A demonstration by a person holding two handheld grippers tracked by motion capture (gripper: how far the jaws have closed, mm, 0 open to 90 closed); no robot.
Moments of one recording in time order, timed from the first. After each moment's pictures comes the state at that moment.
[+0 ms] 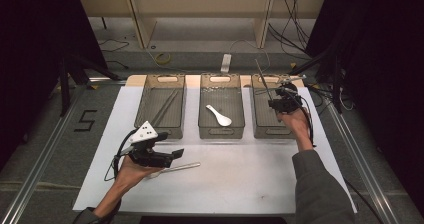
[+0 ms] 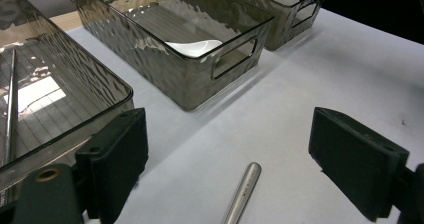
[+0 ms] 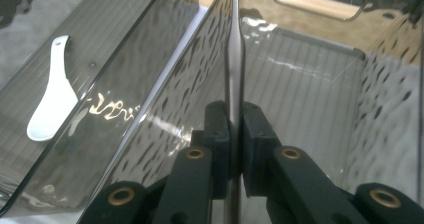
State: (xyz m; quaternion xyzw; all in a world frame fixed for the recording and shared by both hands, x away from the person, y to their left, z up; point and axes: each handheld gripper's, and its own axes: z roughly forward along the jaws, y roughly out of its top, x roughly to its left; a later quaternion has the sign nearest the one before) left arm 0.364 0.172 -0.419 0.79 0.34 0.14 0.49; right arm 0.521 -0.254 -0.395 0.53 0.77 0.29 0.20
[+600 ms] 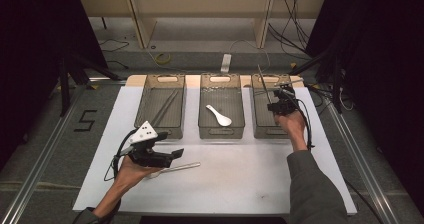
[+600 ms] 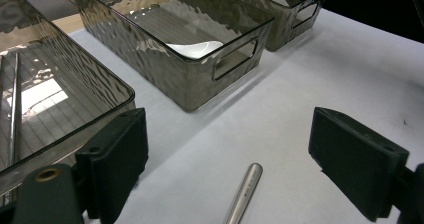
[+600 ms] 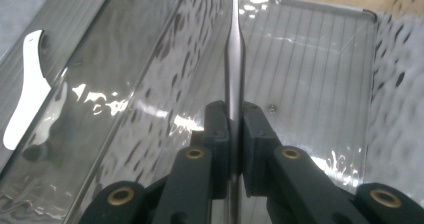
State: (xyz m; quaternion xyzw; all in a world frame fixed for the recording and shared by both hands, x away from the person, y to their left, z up) left arm 0.364 0.173 -0.418 0.79 0.34 0.14 0.49; right arm 0.529 -0.253 -0.413 0.58 0.75 0.28 0.18
